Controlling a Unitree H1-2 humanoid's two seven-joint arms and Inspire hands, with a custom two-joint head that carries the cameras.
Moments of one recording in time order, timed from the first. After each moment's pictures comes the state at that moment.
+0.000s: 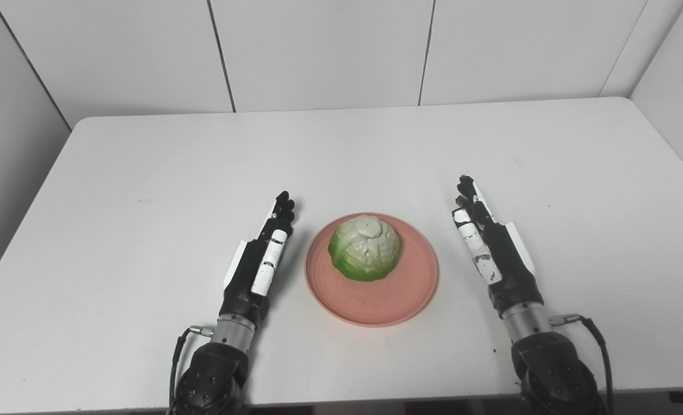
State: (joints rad) left arm -0.02 -0.01 -0.11 -0.04 0.03 -0.02 -0.13; right arm -0.01 -0.03 0.04 -0.25 -0.12 0.17 0.10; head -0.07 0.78
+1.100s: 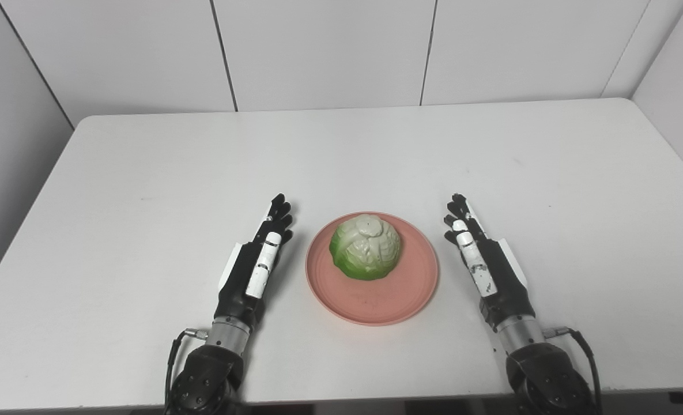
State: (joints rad) left arm -0.02 0.00 -0.09 -0.02 0.00 -0.02 -0.14; right arm -0.01 -0.06 0.05 -0.17 -0.05 0.12 0.10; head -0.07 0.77
